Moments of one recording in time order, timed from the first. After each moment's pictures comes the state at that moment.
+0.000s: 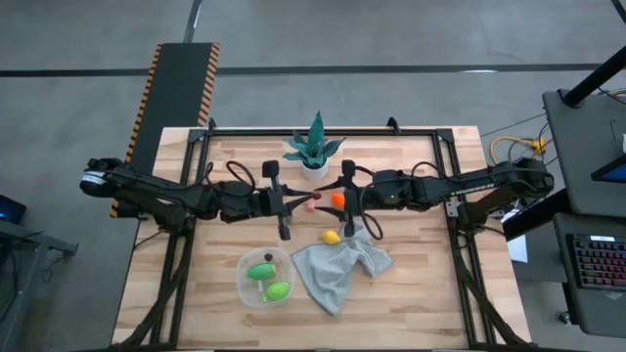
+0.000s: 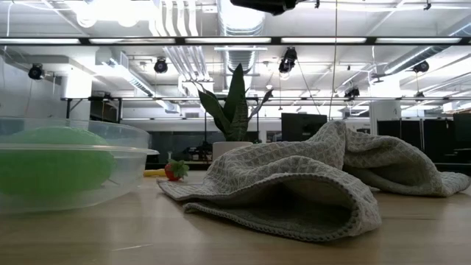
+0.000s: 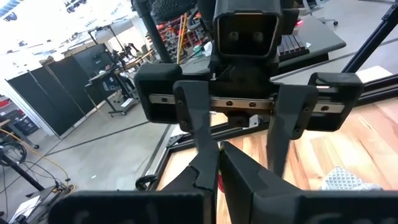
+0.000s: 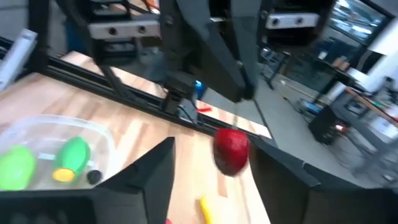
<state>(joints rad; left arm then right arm) -0.19 1.25 0.96 0.23 -0.44 0.38 0.08 1.42 1.01 0.24 0.13 -0.40</state>
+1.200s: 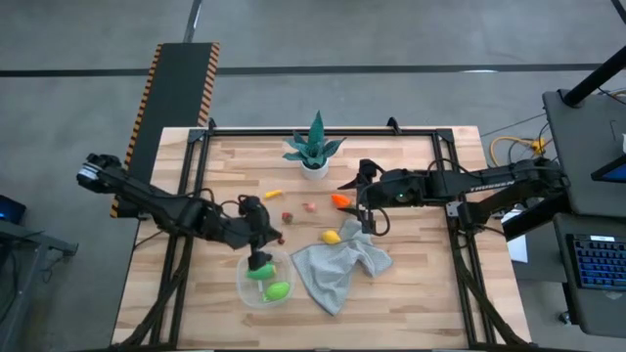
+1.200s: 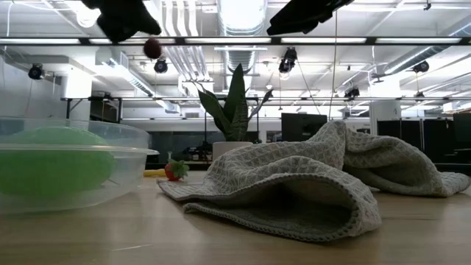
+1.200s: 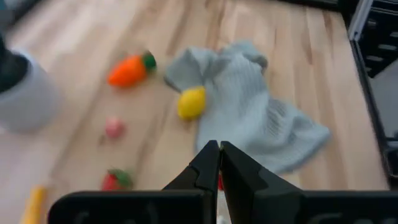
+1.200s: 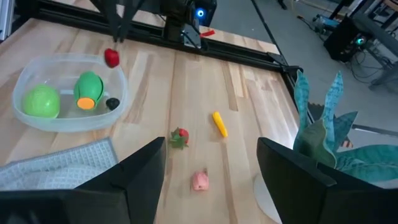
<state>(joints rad) -0.39 1.18 0.95 -0.47 -0.39 -0.48 0.08 1.27 1.00 -0.20 0.18 -0.19</state>
